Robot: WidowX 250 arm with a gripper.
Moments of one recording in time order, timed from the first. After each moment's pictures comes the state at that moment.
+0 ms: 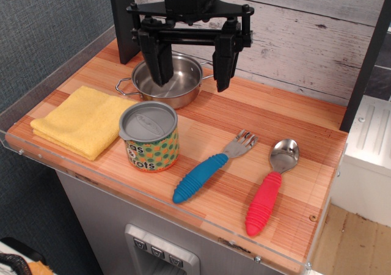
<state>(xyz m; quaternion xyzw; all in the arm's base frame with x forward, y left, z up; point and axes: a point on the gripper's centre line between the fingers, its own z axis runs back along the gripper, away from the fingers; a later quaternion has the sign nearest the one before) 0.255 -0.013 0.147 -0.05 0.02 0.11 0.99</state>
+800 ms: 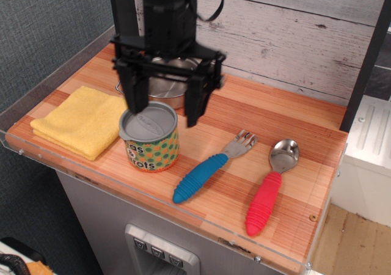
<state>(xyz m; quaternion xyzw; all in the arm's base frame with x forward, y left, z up) 0.232 0.006 0.117 0.00 0.07 0.07 1.00</state>
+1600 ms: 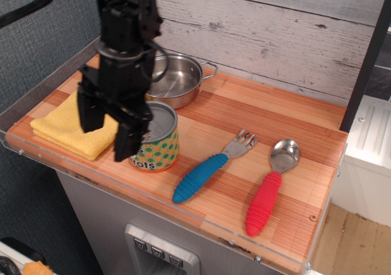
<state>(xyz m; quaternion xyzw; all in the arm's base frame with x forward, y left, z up) 0.216 0.071 0.064 0.08 0.09 -0.11 0.99</state>
